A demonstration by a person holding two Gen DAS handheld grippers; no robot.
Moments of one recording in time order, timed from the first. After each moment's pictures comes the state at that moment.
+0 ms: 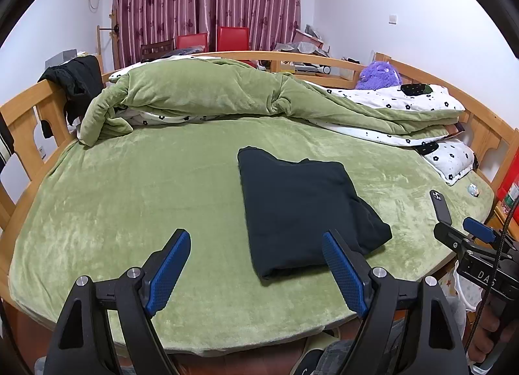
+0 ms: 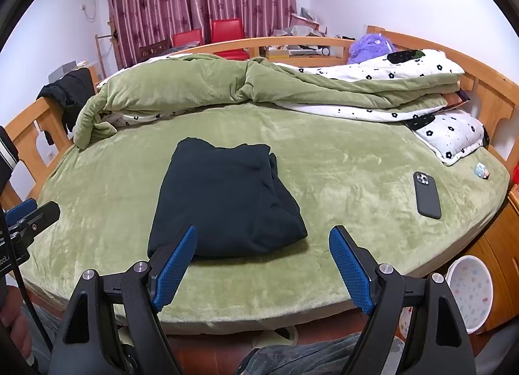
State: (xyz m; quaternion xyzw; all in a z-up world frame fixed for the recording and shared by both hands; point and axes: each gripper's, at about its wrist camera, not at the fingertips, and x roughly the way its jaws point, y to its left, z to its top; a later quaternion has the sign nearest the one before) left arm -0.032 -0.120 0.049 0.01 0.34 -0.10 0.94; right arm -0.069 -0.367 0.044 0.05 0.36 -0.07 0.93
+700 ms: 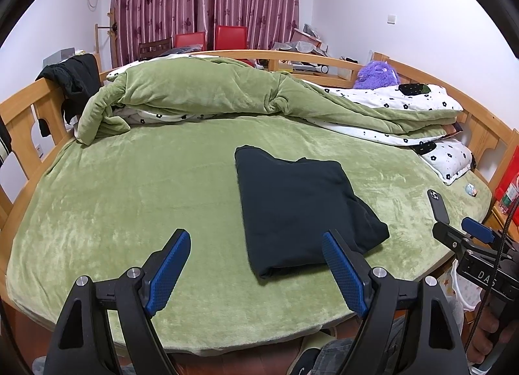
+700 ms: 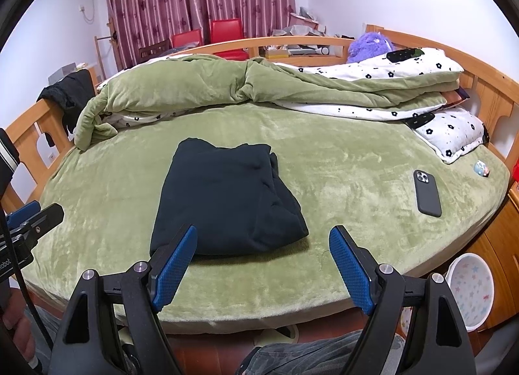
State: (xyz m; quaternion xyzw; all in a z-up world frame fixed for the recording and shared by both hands) left arm -0.035 -0.125 0.050 0.00 0.34 -0.10 0.93; right arm -0.073 -0.367 0.045 0.05 0.36 -0.07 0.93
